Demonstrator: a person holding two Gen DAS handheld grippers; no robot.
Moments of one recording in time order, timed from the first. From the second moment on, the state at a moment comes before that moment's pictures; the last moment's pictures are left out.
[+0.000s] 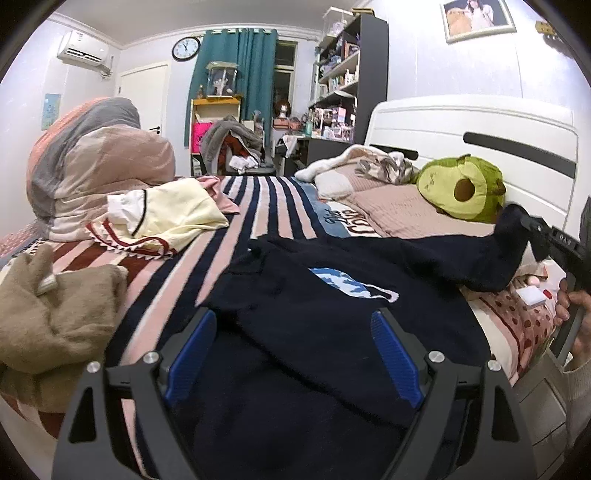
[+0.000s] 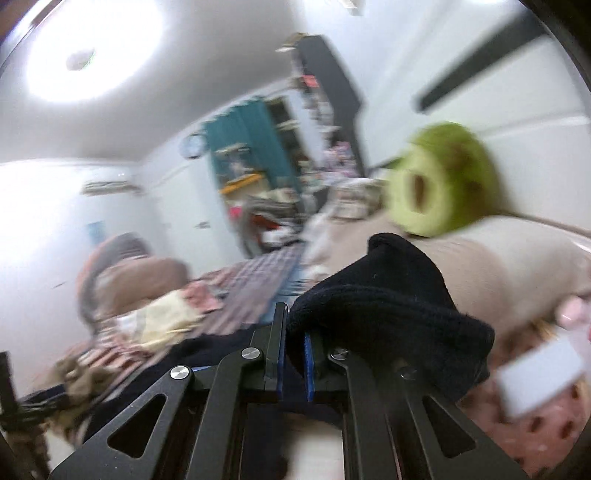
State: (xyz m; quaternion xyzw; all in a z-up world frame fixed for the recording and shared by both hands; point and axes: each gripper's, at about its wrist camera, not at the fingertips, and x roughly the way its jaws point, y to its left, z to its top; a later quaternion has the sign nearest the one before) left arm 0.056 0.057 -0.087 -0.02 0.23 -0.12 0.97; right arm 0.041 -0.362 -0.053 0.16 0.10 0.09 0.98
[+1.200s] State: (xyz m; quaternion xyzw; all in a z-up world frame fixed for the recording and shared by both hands) left arm 0.040 0.087 -0.124 -0.01 0.28 -0.16 0.95; right arm 0.041 -0.139 -0.120 -0.08 0.37 0.36 0.85
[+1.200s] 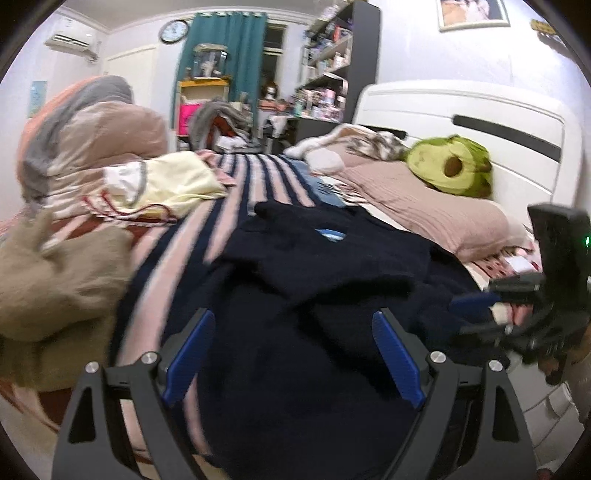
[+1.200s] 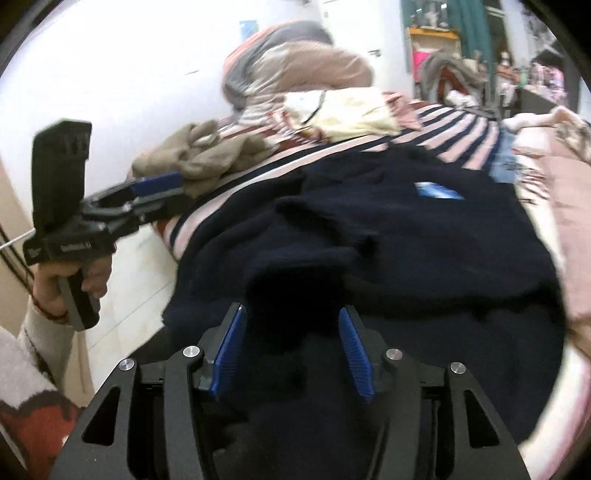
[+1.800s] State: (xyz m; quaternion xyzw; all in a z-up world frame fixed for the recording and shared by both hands) left arm 0.089 -0.006 -0.160 0.04 0.35 -0.15 0.92; right arm 0.050 -0.236 -0.123 0.02 0.33 0.29 0.90
